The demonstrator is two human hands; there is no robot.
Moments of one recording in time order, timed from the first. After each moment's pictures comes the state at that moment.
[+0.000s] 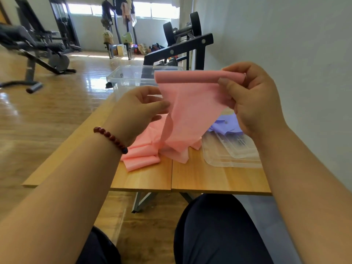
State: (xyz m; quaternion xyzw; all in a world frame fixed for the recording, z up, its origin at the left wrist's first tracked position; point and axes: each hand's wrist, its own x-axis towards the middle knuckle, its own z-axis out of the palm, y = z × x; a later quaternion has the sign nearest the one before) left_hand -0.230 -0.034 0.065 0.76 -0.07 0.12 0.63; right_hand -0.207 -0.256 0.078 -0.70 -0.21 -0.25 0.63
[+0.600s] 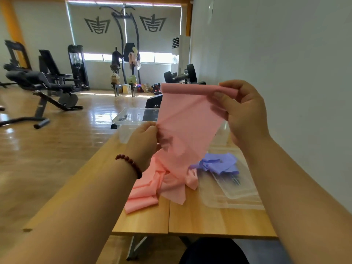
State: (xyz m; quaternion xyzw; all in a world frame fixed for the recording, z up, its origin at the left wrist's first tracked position) left_hand -0.208 -0.056 0.099 0.66 0.02 0.13 0.74; right_hand -0.203 -0.247 0.150 -0.60 -0.23 -0.28 0.71
